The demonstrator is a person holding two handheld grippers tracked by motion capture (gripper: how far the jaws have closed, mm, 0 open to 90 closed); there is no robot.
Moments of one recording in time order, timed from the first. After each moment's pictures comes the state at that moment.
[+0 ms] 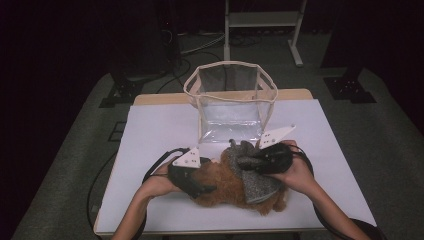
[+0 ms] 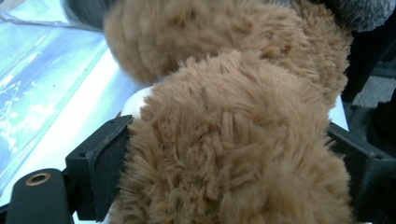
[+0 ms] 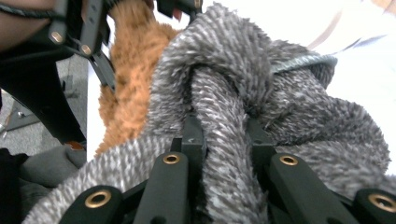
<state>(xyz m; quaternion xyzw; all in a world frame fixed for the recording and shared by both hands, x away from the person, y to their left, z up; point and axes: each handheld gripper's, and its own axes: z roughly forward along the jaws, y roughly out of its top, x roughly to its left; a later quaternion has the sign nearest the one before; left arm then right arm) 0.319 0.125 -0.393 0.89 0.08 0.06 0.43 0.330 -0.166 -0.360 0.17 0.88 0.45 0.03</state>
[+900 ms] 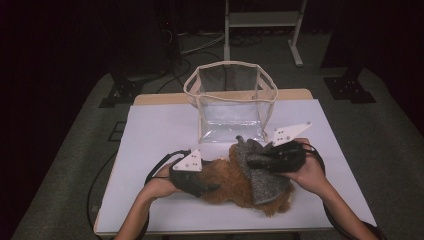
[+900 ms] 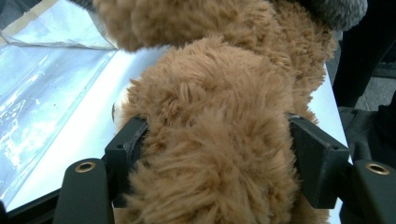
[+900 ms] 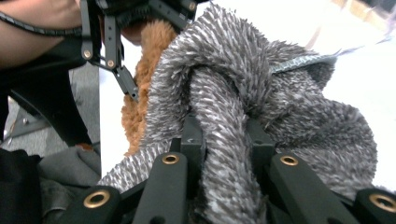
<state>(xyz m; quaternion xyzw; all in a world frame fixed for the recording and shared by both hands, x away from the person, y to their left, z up) 0.311 0.119 -0.390 0.89 0.05 0.08 0.45 0.322 -0.189 -0.343 0.17 0.87 0.46 0.03</state>
